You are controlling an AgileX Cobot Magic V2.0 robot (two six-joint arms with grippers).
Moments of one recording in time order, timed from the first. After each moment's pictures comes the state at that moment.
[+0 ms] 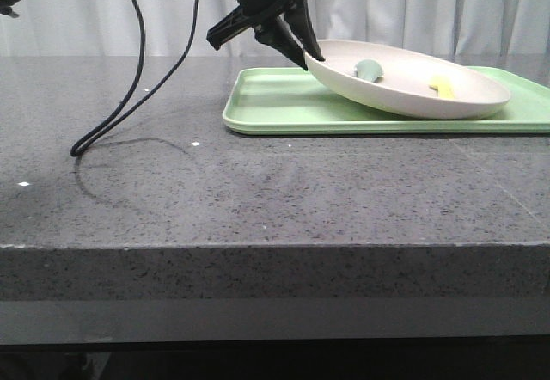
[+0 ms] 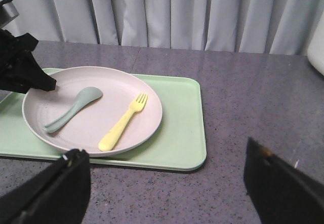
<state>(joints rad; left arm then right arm) -0.47 2.48 -2.65 -0.43 1.21 -0.31 0.02 0.41 -0.53 0.06 0.35 -0.03</state>
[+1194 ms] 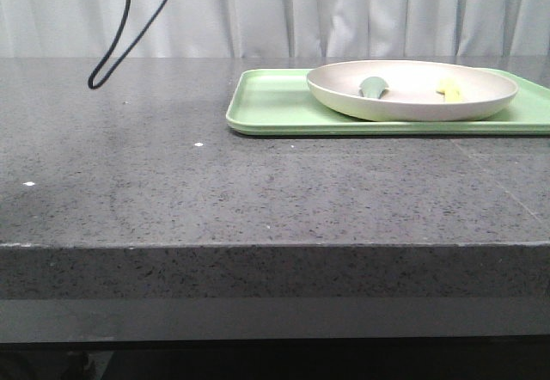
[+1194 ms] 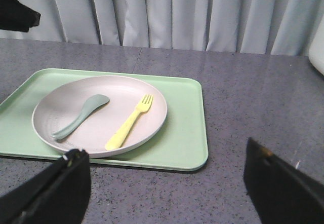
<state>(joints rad) -0.47 2.40 -2.88 -0.44 1.27 -0.19 0.02 0.41 -0.53 0.06 0.35 -0.03</state>
